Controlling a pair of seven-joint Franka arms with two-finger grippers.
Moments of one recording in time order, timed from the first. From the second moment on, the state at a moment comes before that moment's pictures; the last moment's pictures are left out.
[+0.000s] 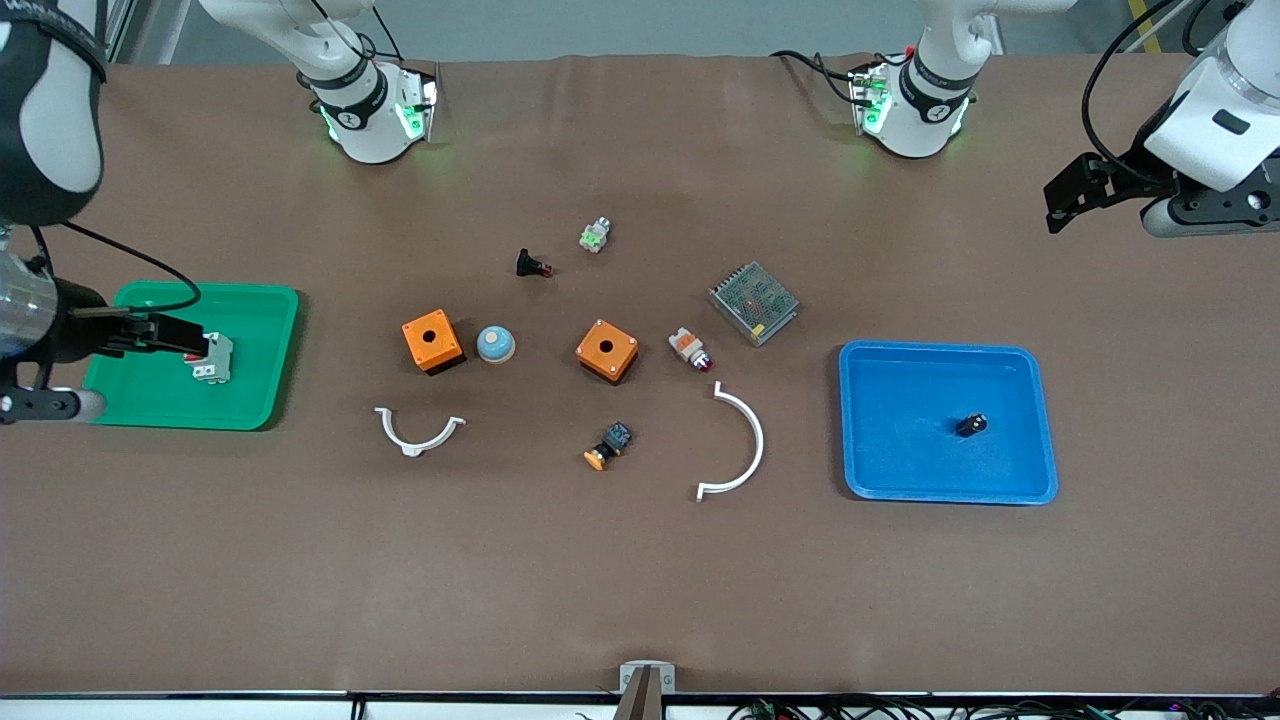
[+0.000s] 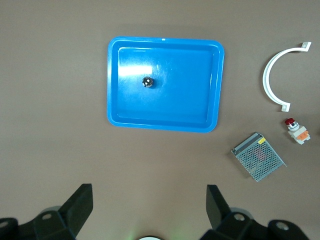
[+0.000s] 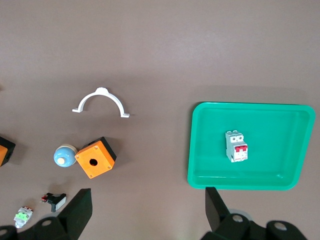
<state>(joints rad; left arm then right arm) -0.12 -0.11 -0.03 -1.67 0.05 1.53 -0.16 0.13 0.32 -0.16 -1.26 0.04 1.43 -0.01</state>
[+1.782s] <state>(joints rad) -0.13 -0.12 -0.02 -1.66 0.04 1.54 -0.14 0.03 0.22 -0.07 -1.35 0.06 1.54 -0.02</state>
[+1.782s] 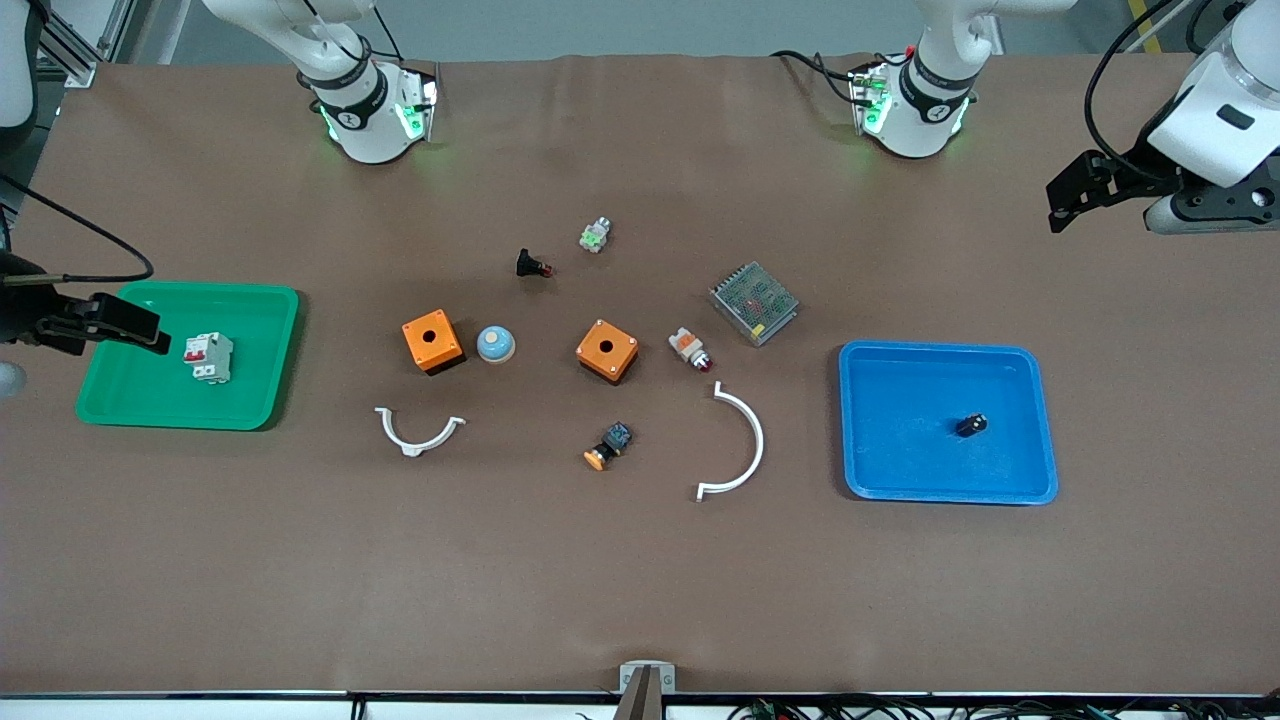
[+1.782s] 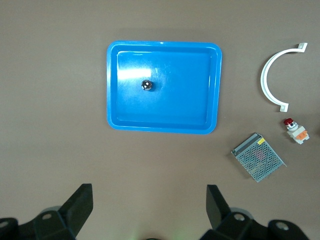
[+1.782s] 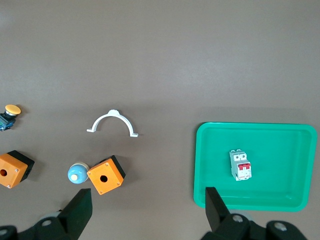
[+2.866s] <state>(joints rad) -0.13 -0.11 -0.02 -1.64 0.04 1.54 -0.08 0.03 0.13 -0.08 -1.51 0.06 1.63 -0.02</state>
